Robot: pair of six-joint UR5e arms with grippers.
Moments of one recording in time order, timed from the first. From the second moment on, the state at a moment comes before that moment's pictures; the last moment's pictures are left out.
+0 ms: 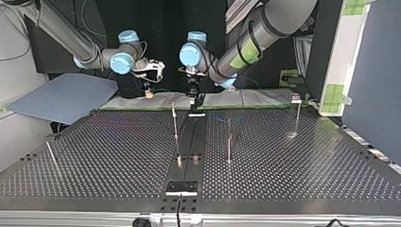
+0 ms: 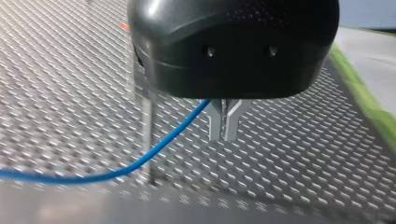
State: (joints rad) left arm -0.65 -2.35 -1.57 -2.48 -2.07 -1.66; right arm 1.97 -0.80 1.69 -0.48 1.47 1.47
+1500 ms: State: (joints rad) left arm -0.63 -2.28 -1.66 -2.42 -2.00 -1.68; right arm 1.89 -0.98 1.78 -0.64 1.51 1.55
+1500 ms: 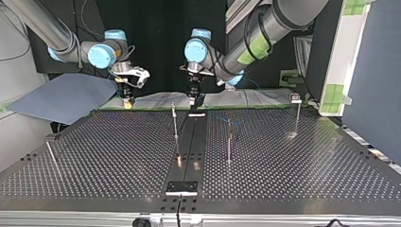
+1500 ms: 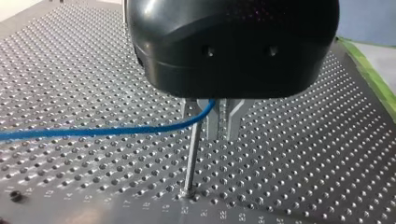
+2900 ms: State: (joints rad) left arm -0.59 -2.36 -1.48 -2.51 -1.96 -1.67; right arm 1.85 -0.97 1.76 -0.68 1.46 1.54
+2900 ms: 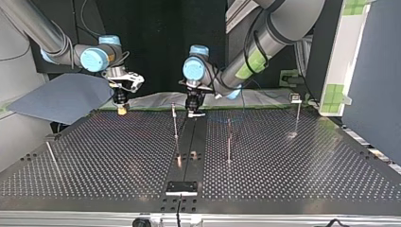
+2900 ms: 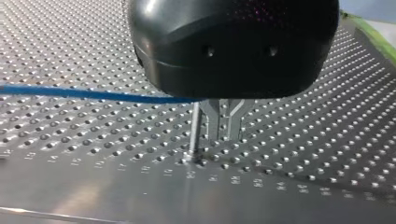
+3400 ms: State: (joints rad) left arm -0.55 -2.36 -1.43 -2.54 -1.92 -1.67; right arm 1.82 -0.97 1.76 -0.69 1.46 1.55
